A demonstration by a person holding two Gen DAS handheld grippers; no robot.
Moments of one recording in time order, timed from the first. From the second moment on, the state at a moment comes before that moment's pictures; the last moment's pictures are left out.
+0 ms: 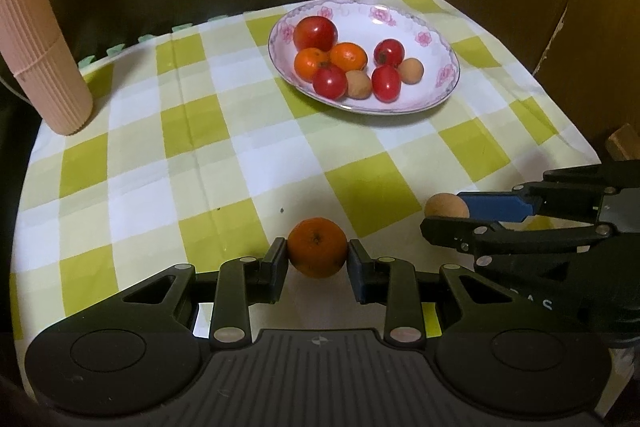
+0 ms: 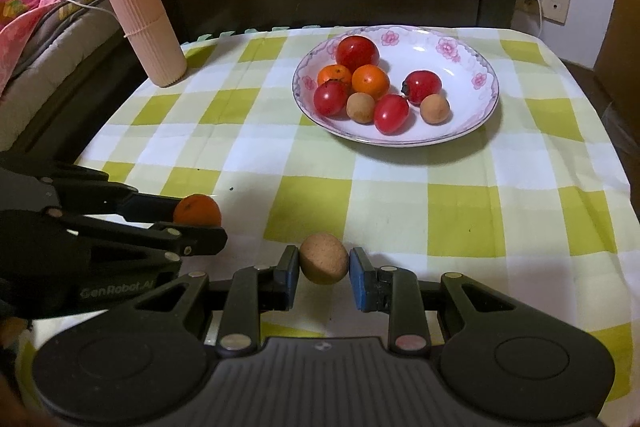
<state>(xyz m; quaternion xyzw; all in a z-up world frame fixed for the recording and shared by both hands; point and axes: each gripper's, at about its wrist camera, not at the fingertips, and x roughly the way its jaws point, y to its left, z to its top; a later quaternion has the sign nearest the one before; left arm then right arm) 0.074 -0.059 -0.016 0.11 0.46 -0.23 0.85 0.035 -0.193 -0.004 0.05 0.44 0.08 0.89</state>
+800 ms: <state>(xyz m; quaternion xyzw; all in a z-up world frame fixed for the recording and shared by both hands) 0.087 -0.073 -0.004 0.10 0.44 -0.23 0.86 0.047 -0.201 0.008 0.07 0.42 0.07 0.90</state>
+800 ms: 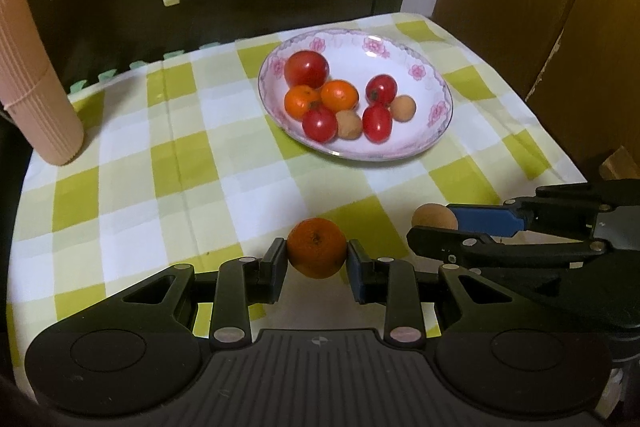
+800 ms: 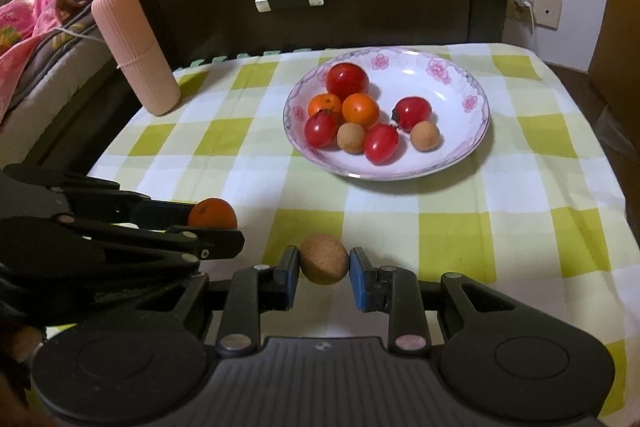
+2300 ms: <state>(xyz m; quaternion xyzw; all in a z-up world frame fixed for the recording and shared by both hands) 0.182 -0.147 0.005 0.12 0.41 -0.24 0.88 0.140 -0.278 0.005 0.14 0.39 0.03 0.91</state>
